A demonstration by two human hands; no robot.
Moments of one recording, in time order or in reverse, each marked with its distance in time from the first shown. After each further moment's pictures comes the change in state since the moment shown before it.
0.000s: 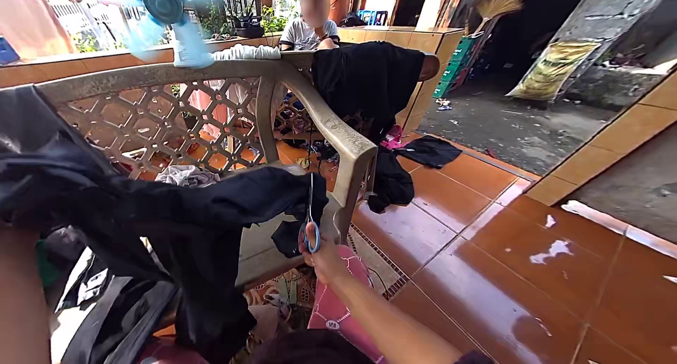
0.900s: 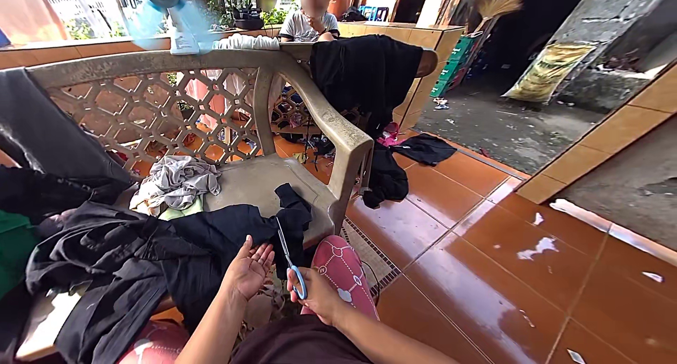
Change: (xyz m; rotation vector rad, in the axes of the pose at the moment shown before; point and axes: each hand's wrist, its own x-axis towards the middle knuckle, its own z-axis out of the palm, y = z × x) left_hand -0.131 -0.234 0.054 -0.355 -0.602 -1.078; right_hand -0.056 0.046 -0.016 -0.267 -0.220 0.301
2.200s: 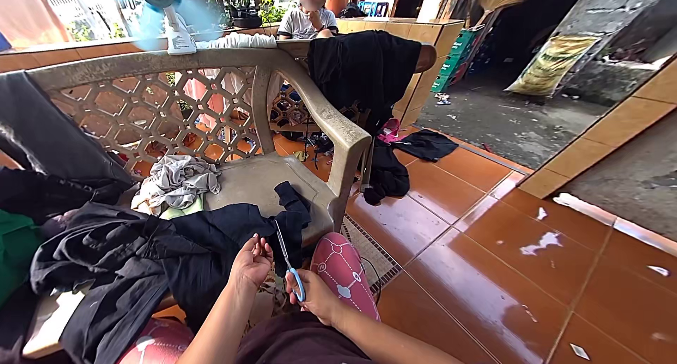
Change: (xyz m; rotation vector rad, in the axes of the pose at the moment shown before) left_hand 0.012 -0.005 0.015 -0.300 0.101 -0.005; right_hand 0.001 0.014 -0.001 -0.024 -0.032 -0.018
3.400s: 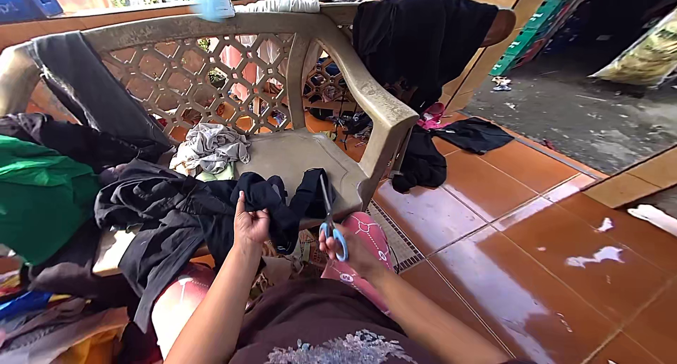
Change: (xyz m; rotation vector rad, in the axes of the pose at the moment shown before) left_hand -0.018 0.046 -0.006 -0.269 -0.199 0.304; right_hand -0.002 -0.029 -0.021 -0.023 -0.089 -0.261
